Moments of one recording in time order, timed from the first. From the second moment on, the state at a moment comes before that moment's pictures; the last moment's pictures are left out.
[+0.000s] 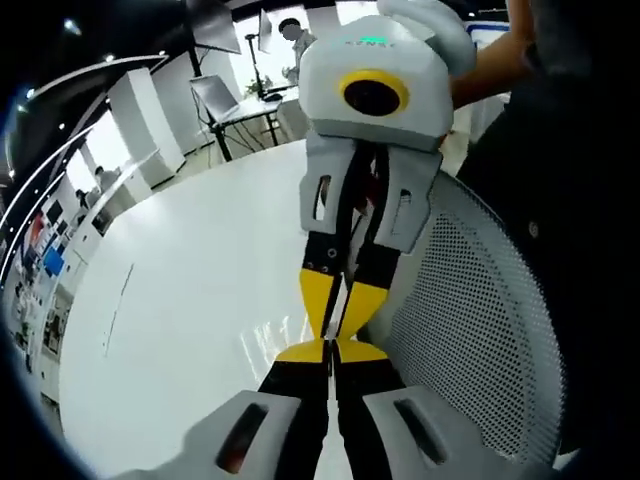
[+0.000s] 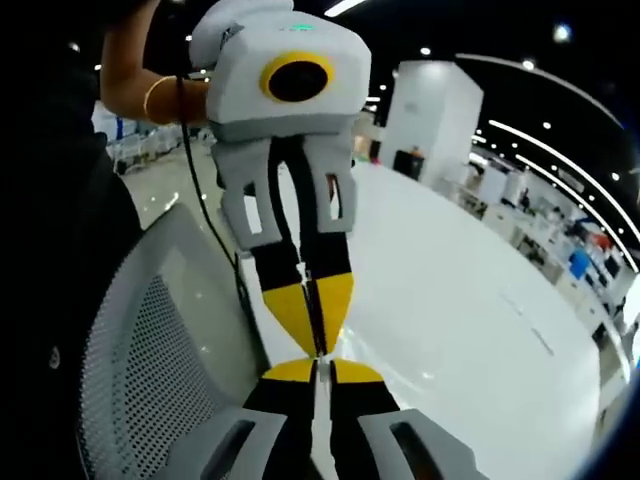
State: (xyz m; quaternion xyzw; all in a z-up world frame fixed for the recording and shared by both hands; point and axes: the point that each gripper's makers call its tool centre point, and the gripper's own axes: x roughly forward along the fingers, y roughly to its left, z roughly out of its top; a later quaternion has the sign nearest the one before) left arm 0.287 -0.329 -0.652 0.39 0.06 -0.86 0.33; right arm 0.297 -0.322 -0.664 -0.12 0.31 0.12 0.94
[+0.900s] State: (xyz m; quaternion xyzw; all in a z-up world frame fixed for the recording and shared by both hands) left arm 0.288 -0.334 -0.640 0.37 0.05 -0.86 0.36; right arm 0.298 -0.327 -0.666 -0.14 0.33 0.11 0.93
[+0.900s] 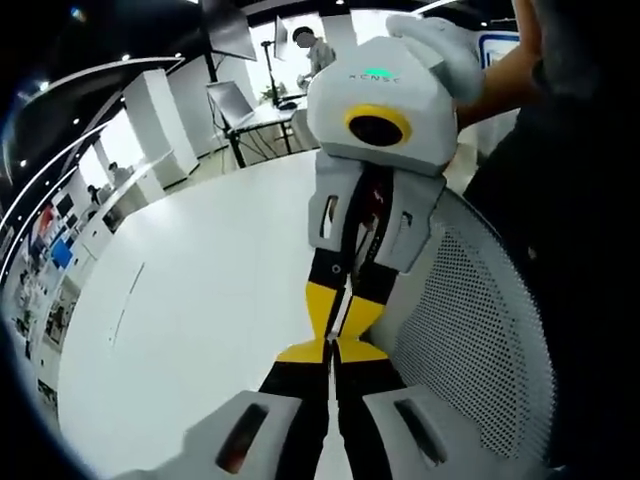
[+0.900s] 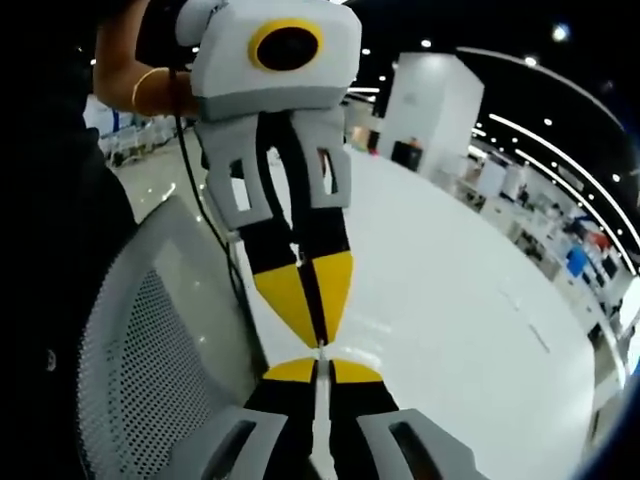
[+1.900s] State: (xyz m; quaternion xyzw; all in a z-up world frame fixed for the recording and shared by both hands) left arm 0.289 -0.331 -0.644 0.37 0.07 -0.86 0.35; right arm 0.301 -0.322 -0.665 -0.15 0.33 0.13 0.92
